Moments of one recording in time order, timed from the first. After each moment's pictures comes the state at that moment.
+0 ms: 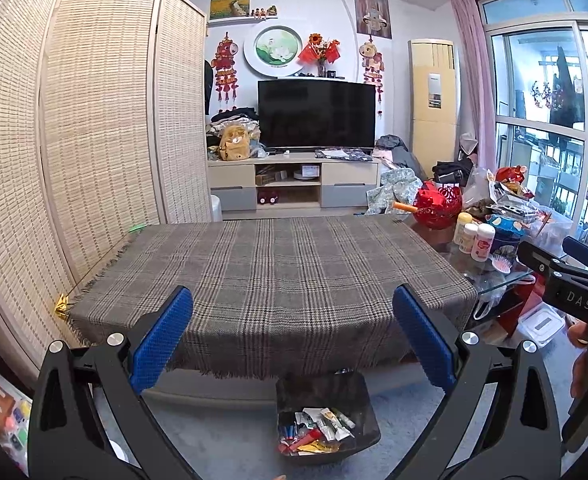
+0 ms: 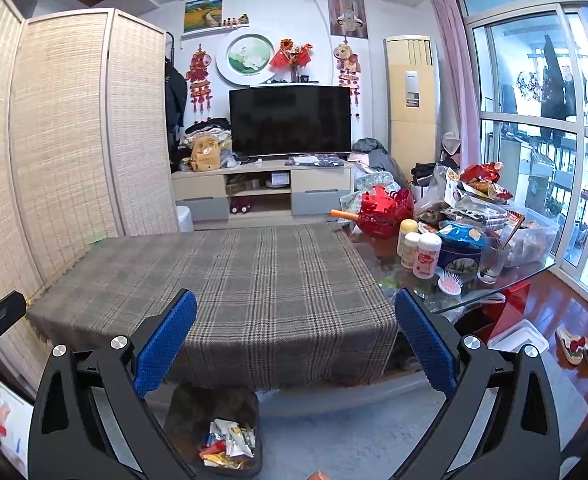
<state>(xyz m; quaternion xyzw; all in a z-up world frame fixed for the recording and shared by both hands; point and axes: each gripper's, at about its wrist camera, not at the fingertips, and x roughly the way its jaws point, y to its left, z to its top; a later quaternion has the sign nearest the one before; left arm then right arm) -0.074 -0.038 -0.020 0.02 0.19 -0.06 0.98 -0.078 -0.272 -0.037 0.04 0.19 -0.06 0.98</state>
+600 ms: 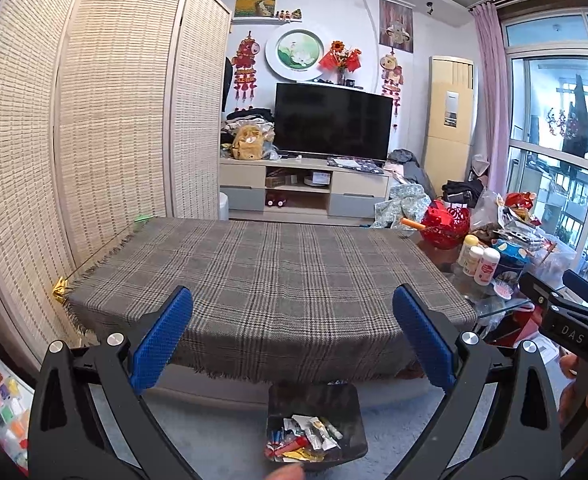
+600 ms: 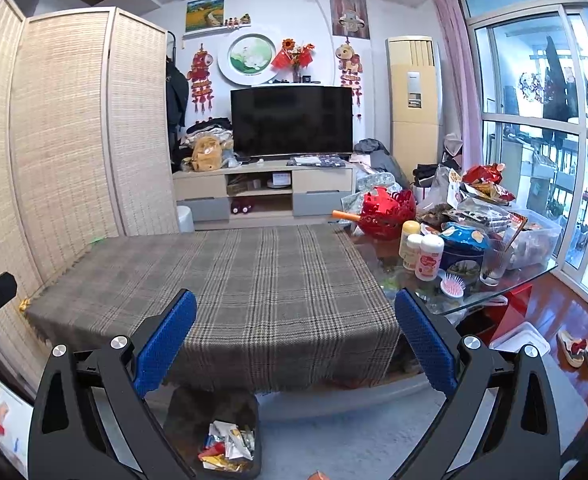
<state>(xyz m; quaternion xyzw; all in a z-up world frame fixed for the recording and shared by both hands) -0.067 -0.030 -0.014 -0.02 0.19 -0.04 0.98 -0.071 -0.274 -0.038 0.04 0.19 -0.06 0.98</state>
